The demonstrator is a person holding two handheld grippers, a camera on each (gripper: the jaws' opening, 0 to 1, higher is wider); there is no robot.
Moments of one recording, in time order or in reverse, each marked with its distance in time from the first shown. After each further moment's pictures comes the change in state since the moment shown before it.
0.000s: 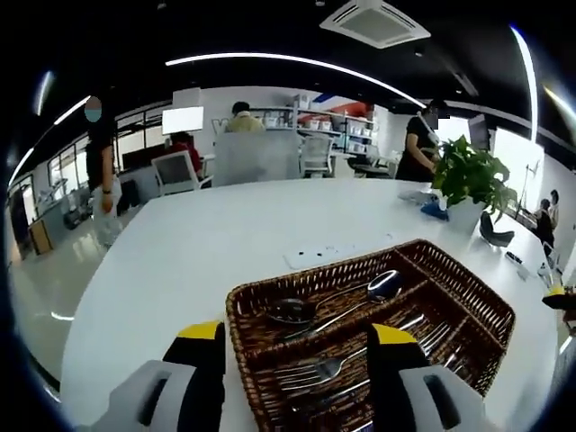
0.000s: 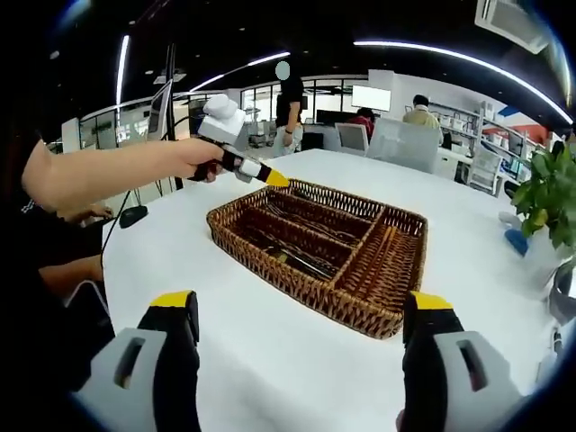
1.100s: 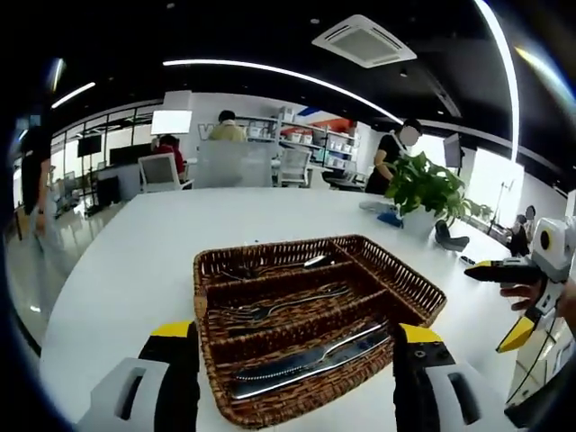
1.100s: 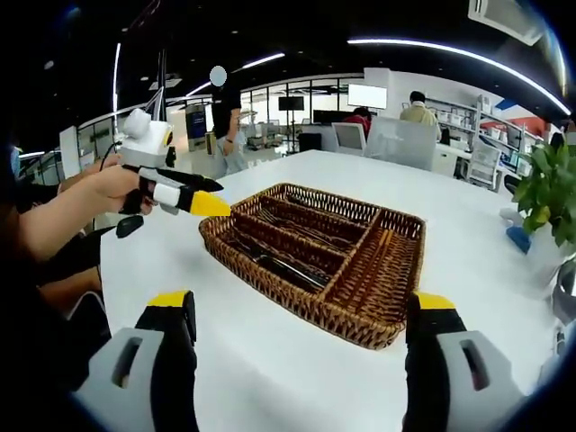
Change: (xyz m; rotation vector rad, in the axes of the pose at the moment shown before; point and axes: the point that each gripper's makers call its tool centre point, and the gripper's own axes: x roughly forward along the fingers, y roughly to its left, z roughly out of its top) left arm -0.092 -0.059 -0.037 -0.049 -0.057 -0.122; right arm 0.011 -0.009 0.015 0.027 0.000 0.007
